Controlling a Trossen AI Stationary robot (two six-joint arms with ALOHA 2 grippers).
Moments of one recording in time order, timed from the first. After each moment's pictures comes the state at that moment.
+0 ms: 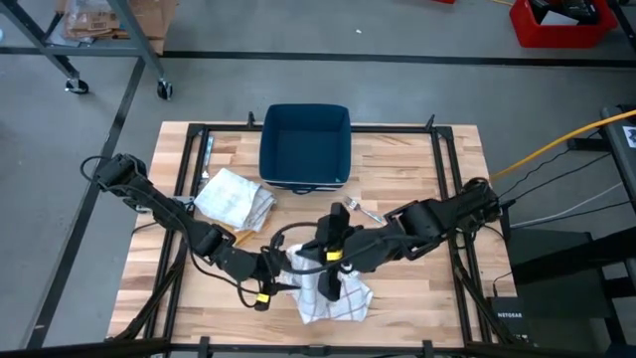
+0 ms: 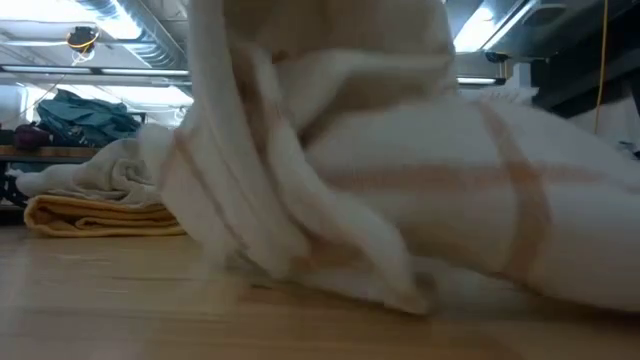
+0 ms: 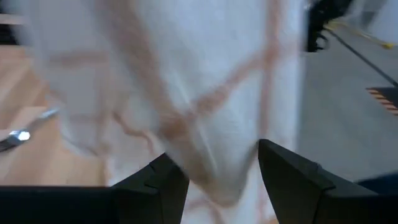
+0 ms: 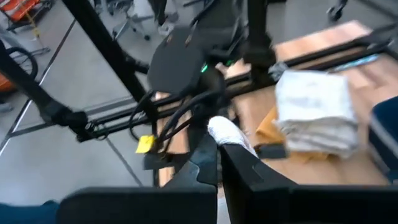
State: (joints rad) left arm -0.58 1.46 0.96 0.09 -0.37 -0.27; right arm 0.48 1.94 2.36 -0.92 0.41 0.54
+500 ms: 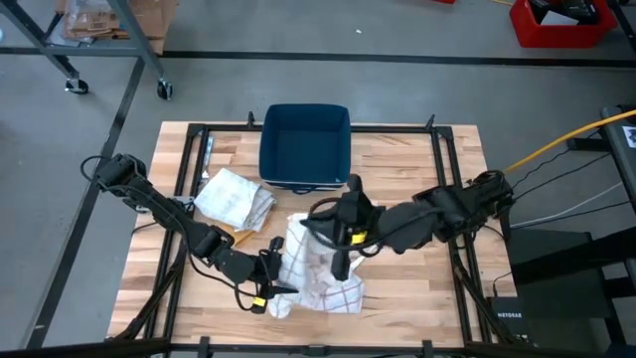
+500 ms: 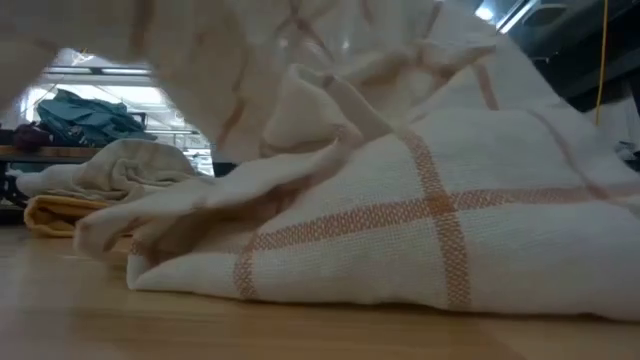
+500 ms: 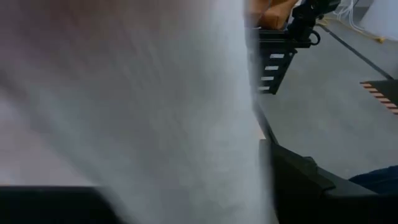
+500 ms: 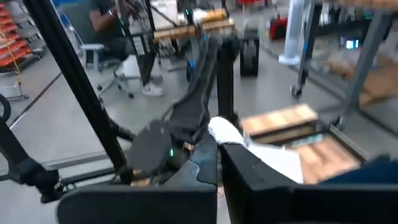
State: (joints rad) left arm -0.59 1.46 0.96 0.09 -0.36 -0.25; right arm 0.47 1.86 2.36 -0.74 0.60 0.30
